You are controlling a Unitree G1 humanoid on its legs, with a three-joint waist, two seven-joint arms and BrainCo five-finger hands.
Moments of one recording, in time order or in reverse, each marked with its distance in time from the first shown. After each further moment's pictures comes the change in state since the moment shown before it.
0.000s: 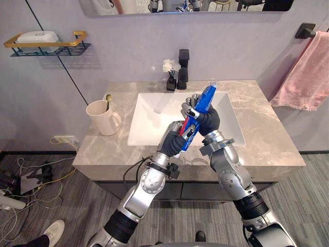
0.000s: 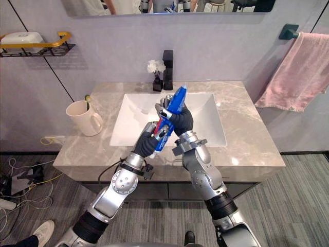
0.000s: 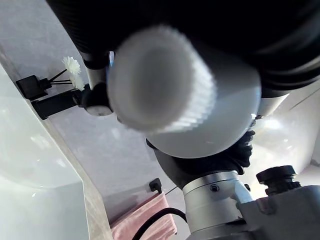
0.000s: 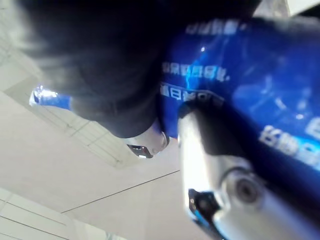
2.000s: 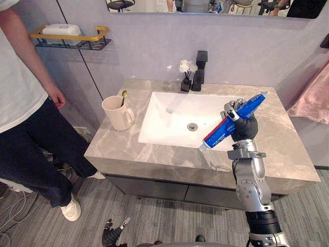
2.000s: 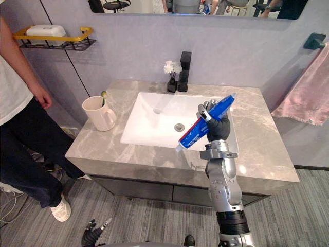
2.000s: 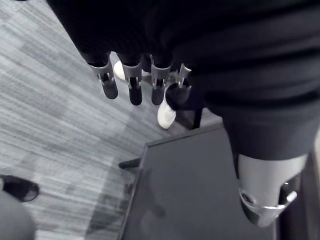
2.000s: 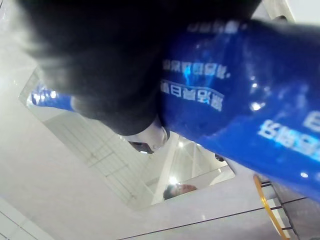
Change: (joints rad) left arm 0.459 -0.118 0.601 0.864 -0.282 0.067 -0.053; right arm 0.211 0.046 -0.277 -0.093 -0.101 -0.045 -0.045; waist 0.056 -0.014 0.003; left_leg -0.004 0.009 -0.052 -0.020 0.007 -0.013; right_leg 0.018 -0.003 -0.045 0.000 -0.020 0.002
